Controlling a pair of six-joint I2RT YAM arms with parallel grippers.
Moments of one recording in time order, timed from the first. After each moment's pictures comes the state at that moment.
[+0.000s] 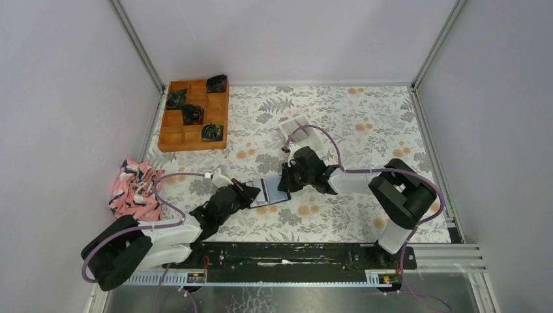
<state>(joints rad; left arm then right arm) -0.79 1.08 0.08 0.55 -0.28 -1.16 0.79 1.72 0.80 0.18 -0.27 0.48</state>
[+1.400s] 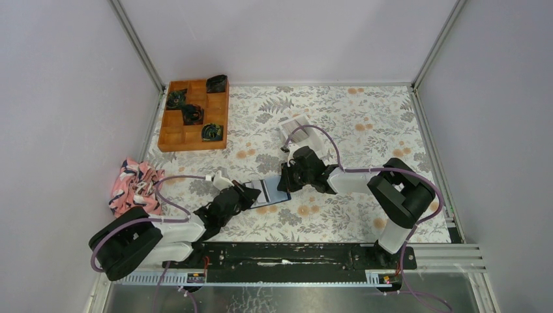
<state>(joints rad) -0.81 1.17 0.08 0.62 -0.33 -1.21 0.79 1.73 0.81 0.17 -0.27 0.48</state>
